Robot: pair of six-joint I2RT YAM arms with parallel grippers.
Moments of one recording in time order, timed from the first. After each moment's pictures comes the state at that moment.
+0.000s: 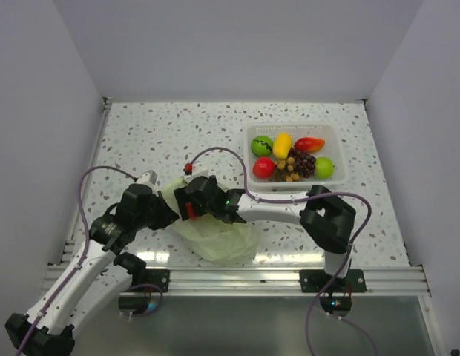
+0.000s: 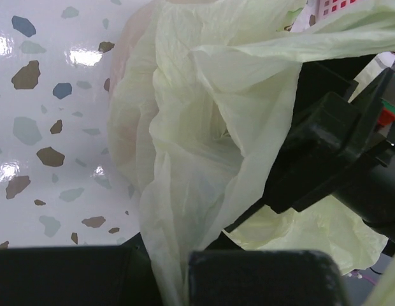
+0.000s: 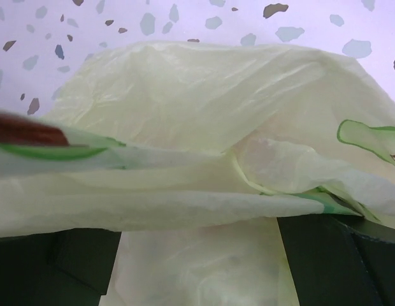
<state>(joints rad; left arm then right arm) -0.46 0.63 0.61 -0.75 0.04 -0.75 1.13 1.87 1.27 -0.12 0.29 0.56</state>
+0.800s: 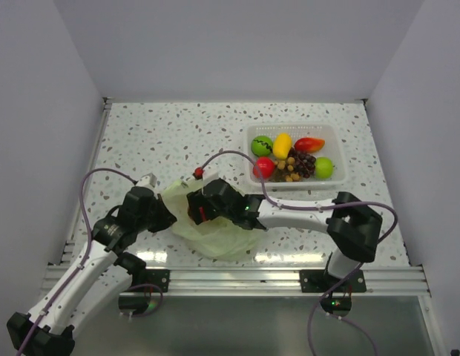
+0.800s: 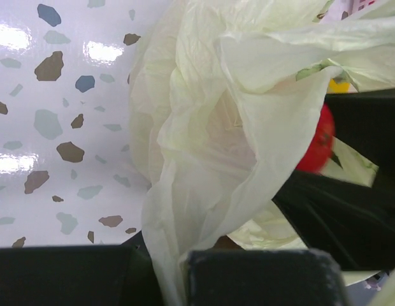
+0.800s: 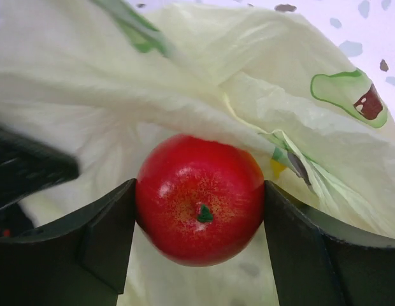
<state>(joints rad) -0.46 0.62 0.56 -0.75 0.01 -0.74 1.14 1.74 1.09 0.02 0.25 0.48</state>
